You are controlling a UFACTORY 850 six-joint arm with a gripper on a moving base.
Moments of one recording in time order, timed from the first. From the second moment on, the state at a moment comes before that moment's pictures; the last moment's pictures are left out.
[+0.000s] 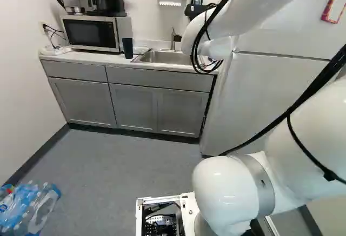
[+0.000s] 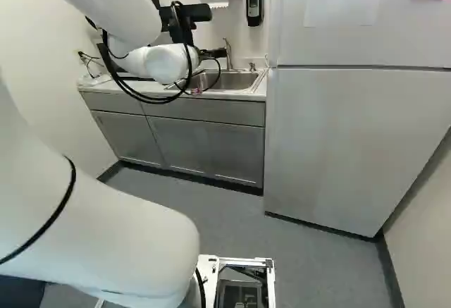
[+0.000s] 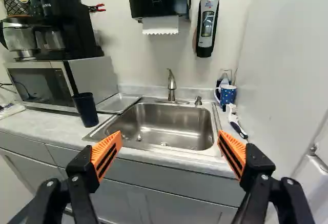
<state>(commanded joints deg) -0.2 13.6 -39.4 0.0 33.4 0.0</state>
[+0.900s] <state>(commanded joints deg) -0.2 11.4 -46.6 0.0 27.4 0.0</state>
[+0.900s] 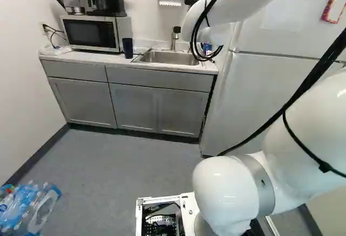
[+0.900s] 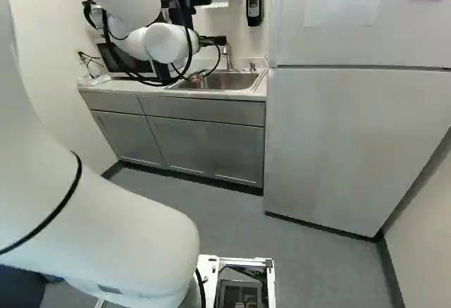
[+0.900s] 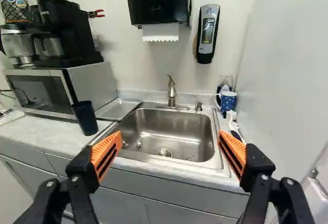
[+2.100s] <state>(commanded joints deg) -0.2 9.8 -52.4 0.0 23.4 0.0</state>
